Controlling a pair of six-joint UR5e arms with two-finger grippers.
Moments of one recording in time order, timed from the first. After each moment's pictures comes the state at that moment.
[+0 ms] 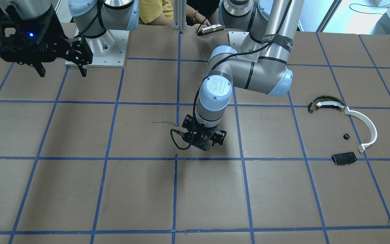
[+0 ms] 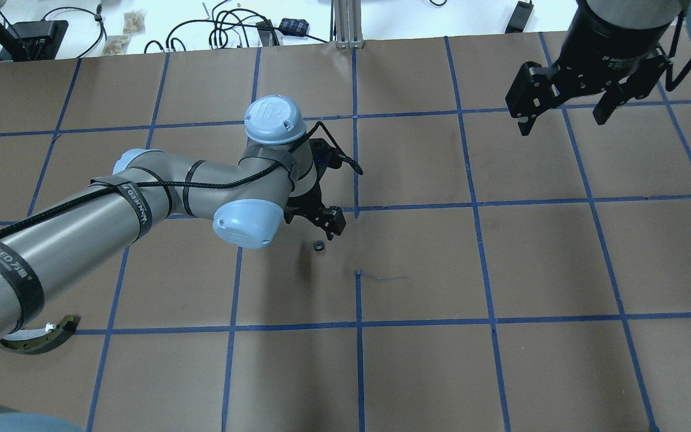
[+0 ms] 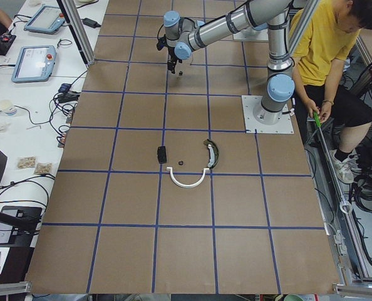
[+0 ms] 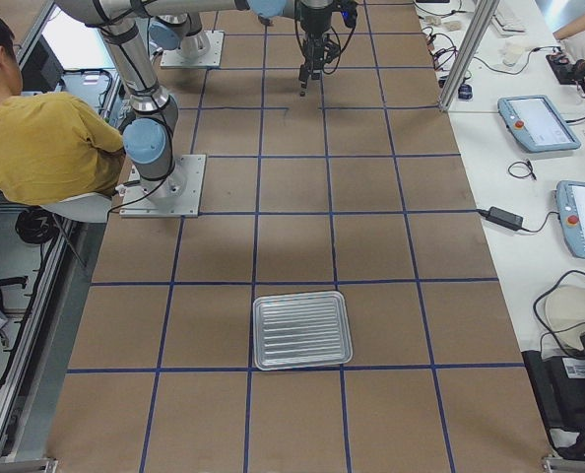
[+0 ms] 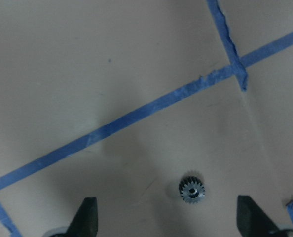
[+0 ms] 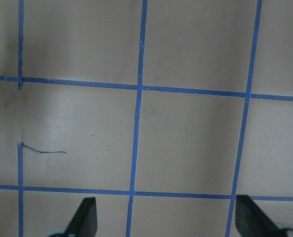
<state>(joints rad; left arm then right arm) -1.84 -1.98 -1.85 -0.96 1.52 0.18 1.56 -1.60 1.52 -1.49 -1.63 -0.10</state>
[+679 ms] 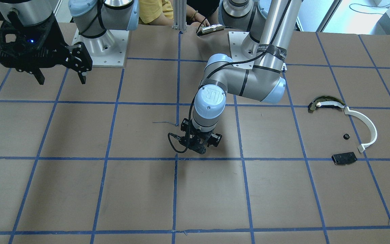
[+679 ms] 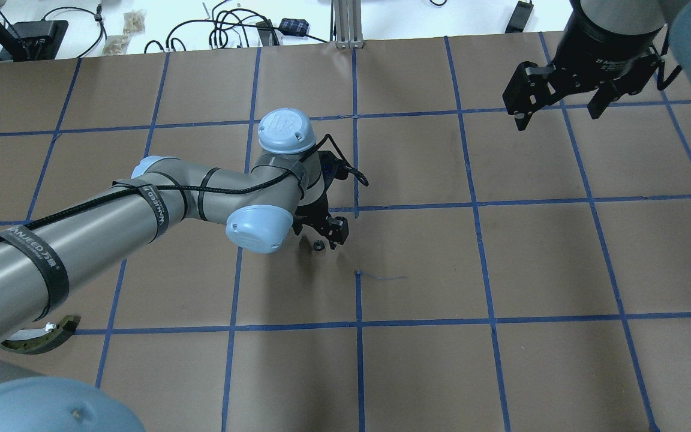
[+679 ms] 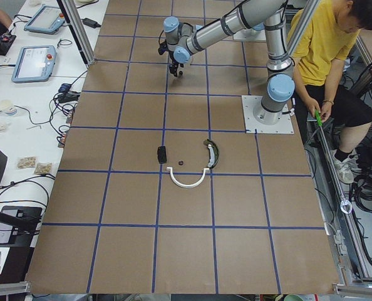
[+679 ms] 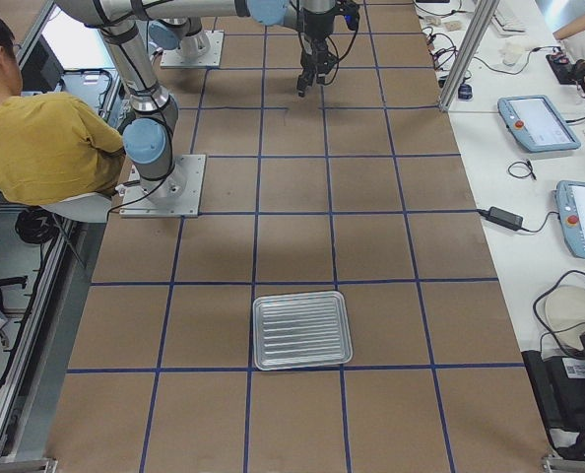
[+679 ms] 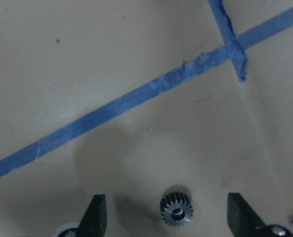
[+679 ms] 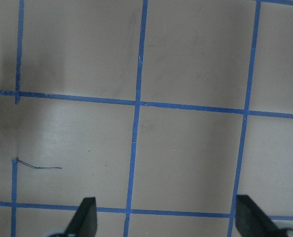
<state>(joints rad) -1.86 -2.02 -1.85 -0.95 1.52 0.18 1.55 -1.60 1.55 -1.59 -1.62 -0.12</state>
